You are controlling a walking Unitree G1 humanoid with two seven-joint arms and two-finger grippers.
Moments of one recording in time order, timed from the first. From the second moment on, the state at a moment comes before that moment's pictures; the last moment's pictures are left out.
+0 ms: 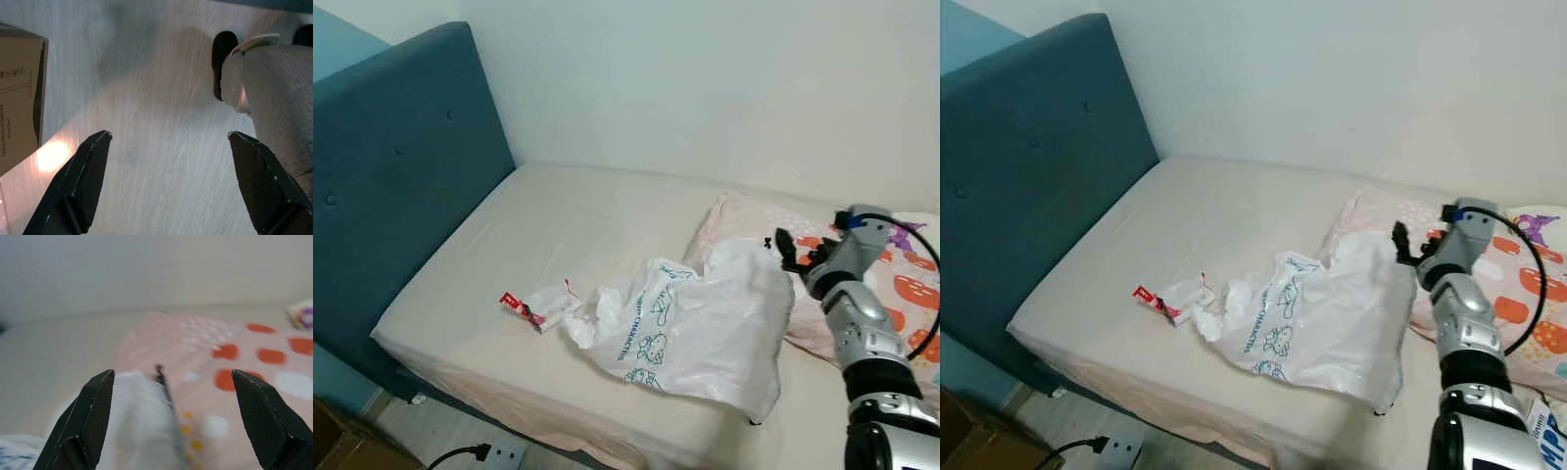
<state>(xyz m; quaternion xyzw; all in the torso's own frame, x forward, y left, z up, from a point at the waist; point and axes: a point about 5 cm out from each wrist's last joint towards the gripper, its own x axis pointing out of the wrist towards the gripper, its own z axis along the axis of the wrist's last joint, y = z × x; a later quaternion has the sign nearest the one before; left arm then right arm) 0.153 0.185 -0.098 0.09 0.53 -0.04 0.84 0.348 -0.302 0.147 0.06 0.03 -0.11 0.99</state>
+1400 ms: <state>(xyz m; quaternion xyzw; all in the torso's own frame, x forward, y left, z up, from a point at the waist) 0.116 0.206 -0.107 0.13 0.56 -0.05 0.82 0.309 -0.335 0.098 0.28 -0.03 -0.17 0.94</state>
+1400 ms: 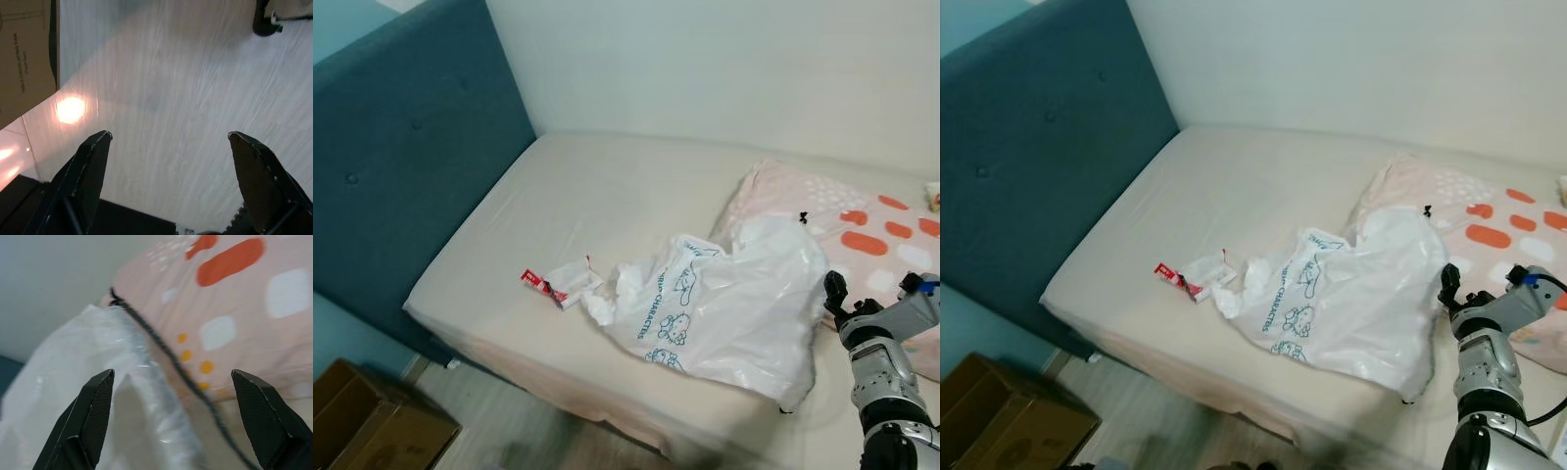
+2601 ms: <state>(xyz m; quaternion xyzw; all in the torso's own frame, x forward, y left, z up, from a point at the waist) 0.110 0.211 -0.108 0.16 0.56 -0.07 0.81 0.322 -0.300 0.084 0.19 0.14 0.01 0.97</state>
